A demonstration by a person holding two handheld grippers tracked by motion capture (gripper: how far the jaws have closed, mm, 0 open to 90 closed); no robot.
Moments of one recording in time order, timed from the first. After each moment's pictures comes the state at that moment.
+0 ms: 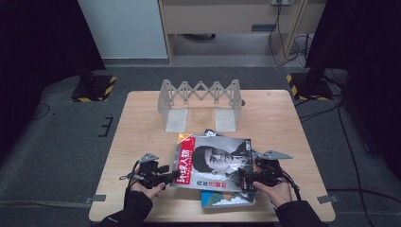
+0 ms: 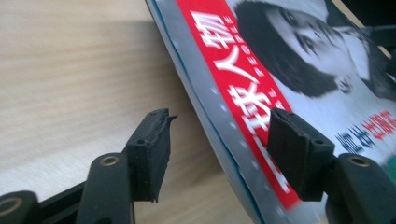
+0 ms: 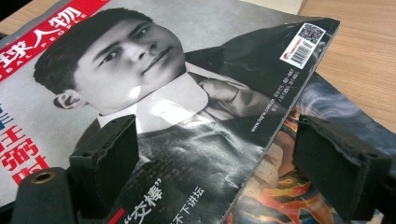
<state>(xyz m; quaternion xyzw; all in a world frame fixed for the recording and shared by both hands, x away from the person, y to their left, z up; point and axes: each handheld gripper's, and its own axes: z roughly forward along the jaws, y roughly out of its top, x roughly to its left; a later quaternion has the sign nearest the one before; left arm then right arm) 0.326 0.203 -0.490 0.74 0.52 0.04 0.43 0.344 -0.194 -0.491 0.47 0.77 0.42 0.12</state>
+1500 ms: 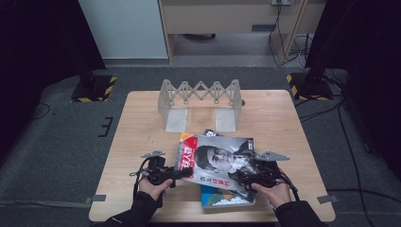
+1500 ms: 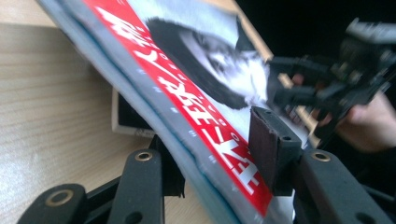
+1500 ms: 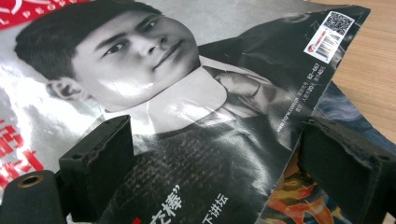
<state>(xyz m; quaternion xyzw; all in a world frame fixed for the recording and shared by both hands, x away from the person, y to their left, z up) 0.336 0.178 -0.482 0.71 0.48 -0.08 0.51 0.343 -0.190 -0.496 0.46 0.77 0.42 0.13</state>
